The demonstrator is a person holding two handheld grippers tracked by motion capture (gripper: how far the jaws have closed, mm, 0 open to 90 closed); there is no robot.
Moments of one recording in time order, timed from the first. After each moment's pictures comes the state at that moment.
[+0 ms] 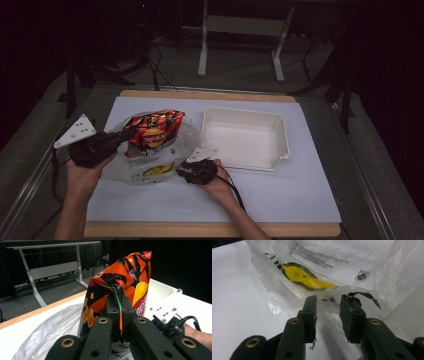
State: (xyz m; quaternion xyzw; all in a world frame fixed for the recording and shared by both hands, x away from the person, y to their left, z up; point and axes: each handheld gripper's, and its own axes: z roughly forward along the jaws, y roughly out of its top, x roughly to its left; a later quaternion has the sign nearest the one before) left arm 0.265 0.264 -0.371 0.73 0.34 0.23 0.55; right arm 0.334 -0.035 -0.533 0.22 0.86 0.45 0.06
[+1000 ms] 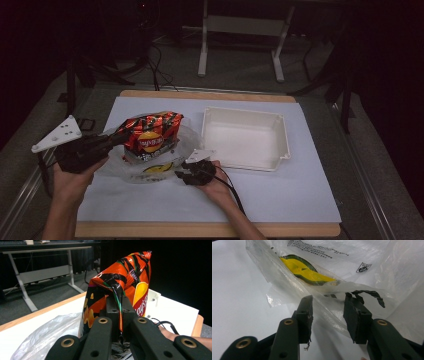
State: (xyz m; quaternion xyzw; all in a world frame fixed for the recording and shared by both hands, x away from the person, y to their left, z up) left arm 0.242 0.269 -0.347 0.73 0.31 0.21 0.57; right arm 0.336 -0.031 -0.540 0.23 0.87 0.44 0.06
